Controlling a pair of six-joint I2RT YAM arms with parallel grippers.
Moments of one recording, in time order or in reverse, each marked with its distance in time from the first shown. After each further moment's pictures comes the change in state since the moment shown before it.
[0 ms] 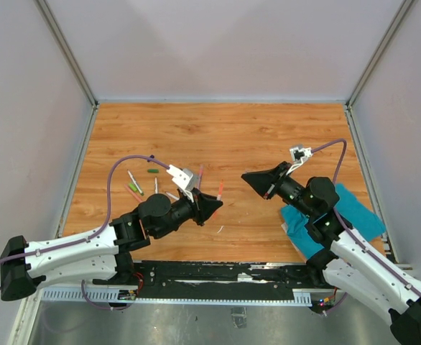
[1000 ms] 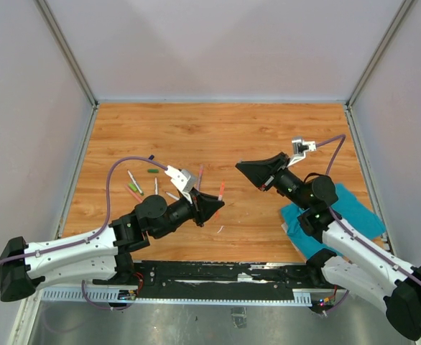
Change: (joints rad) left arm 0.000 -0.019 -0.026 0.083 0.043 0.017; right arm 0.000 0.140 -0.021 0.428 -0.069 0.169
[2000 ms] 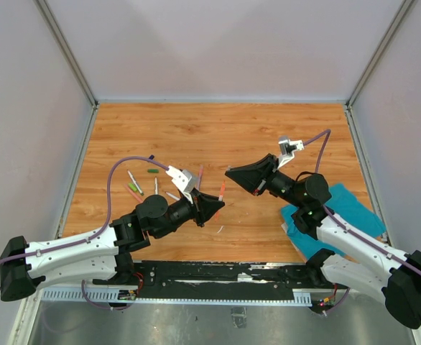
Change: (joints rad) left arm 0.000 0.011 0.000 0.001 0.007 0.009; right arm 0.066 0.103 0.029 0.114 -0.118 0.019
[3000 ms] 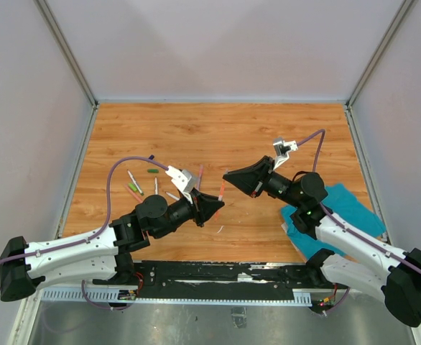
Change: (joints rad) left arm 0.000 -0.004 0.000 -0.004 -0.001 0.000; right arm 0.009 0.011 0.000 -0.052 -0.019 -0.028
